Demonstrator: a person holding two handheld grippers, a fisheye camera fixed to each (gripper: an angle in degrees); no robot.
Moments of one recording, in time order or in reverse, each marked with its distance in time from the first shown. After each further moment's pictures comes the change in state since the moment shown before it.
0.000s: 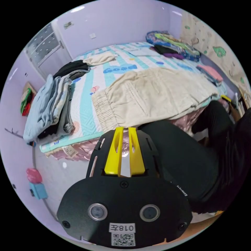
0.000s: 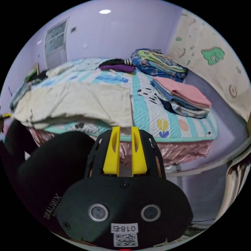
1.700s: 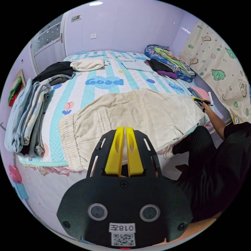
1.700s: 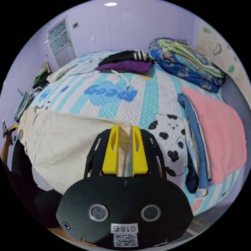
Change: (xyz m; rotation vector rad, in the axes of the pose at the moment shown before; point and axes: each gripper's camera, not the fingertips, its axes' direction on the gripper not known) left arm 0.061 -0.098 0.122 0.112 0.305 0.108; right arm 0.117 -0.230 0.188 0.066 -0.097 -0.216
